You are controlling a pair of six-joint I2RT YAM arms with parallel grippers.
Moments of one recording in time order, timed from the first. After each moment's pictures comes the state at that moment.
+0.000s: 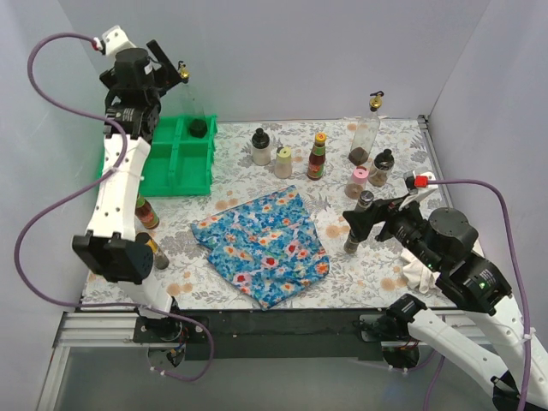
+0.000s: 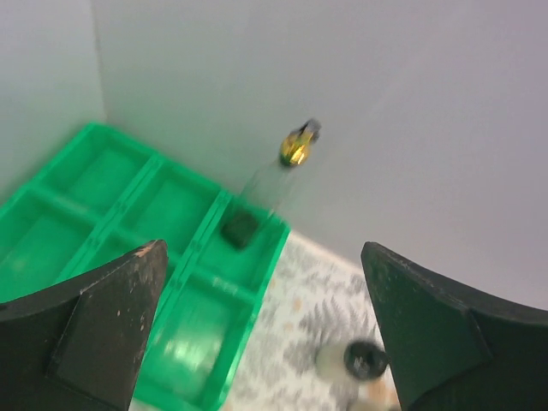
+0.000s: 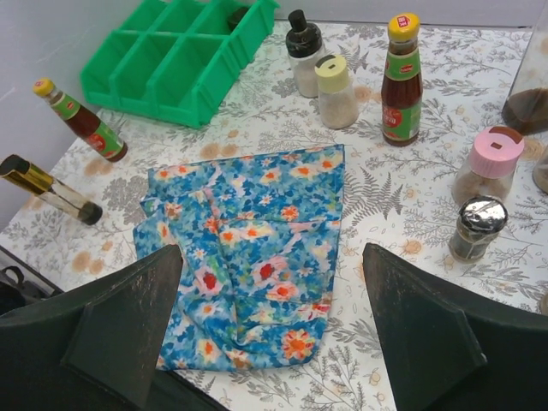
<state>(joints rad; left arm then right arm) -0.11 1.76 2.08 -0.45 -0.41 -0.40 0.68 0.56 0.96 -0.58 0.09 0.32</state>
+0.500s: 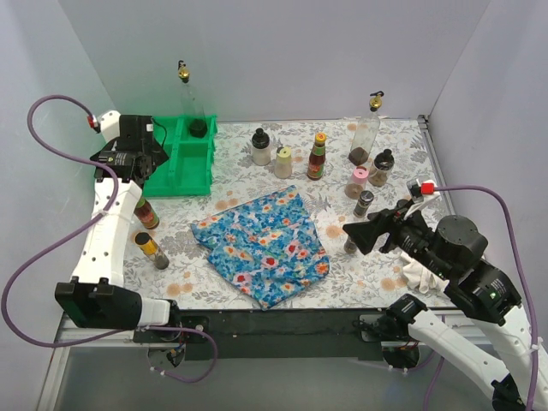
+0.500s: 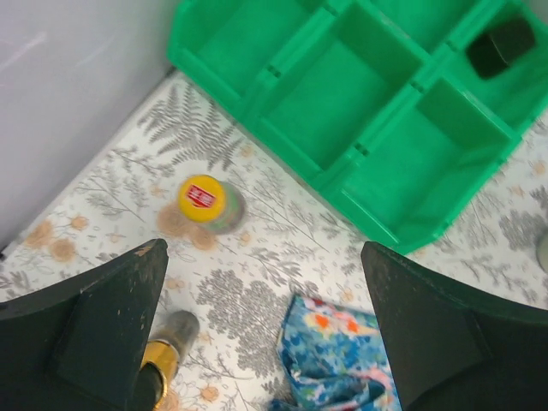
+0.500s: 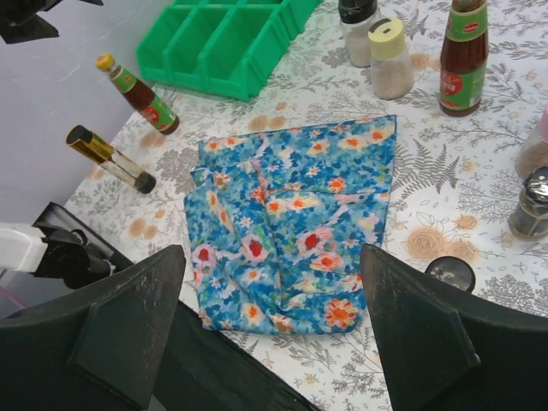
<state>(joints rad) -0.07 1.34 1.52 -0.94 -0.58 -0.57 0.68 0.50 0.97 -0.67 -0.03 0.41</state>
